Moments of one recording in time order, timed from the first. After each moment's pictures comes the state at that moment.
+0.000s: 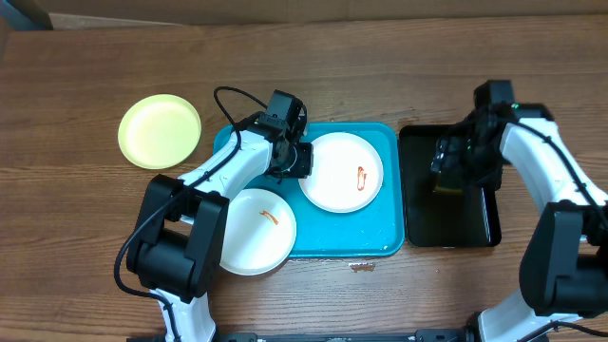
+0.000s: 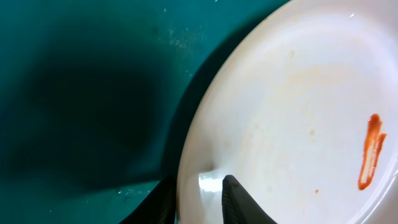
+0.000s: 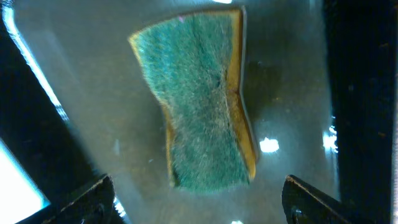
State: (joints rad) left arm -0.39 1.96 1.28 -0.59 0.22 -0.32; right arm -0.03 1.79 1.24 -0.96 -0.09 0.28
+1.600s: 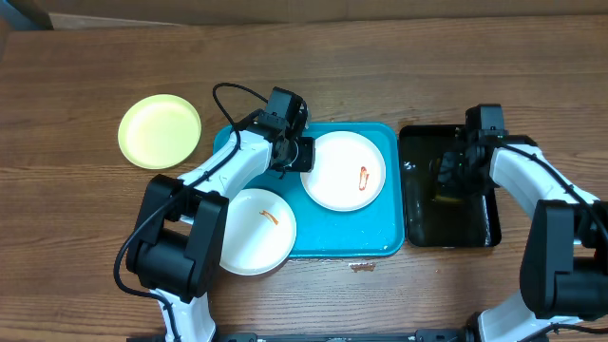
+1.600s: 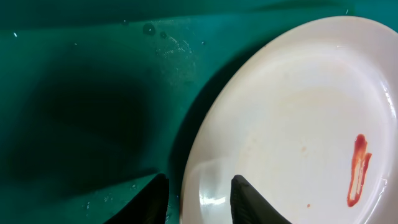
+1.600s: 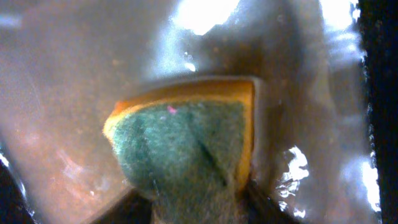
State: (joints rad) left arm -0.38 1.96 1.27 -0.52 0.22 -0.32; right arm -0.03 1.78 1.01 -0.62 -0.07 0.27
